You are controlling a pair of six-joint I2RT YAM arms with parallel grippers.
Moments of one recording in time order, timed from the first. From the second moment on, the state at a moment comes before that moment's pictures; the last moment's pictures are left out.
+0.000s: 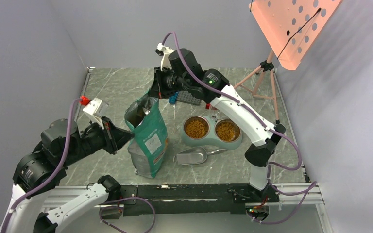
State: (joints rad) left arm -0.67 0.65 1.37 -1.03 0.11 -0.44; right arm 0.89 1.86 2.23 -0.83 -0.19 0.49
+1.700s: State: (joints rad) left arm -0.66 1.04 1.58 -1.07 -0.12 -0.47; right arm 0.94 1.81 2.12 -0.87 -0.28 0.75
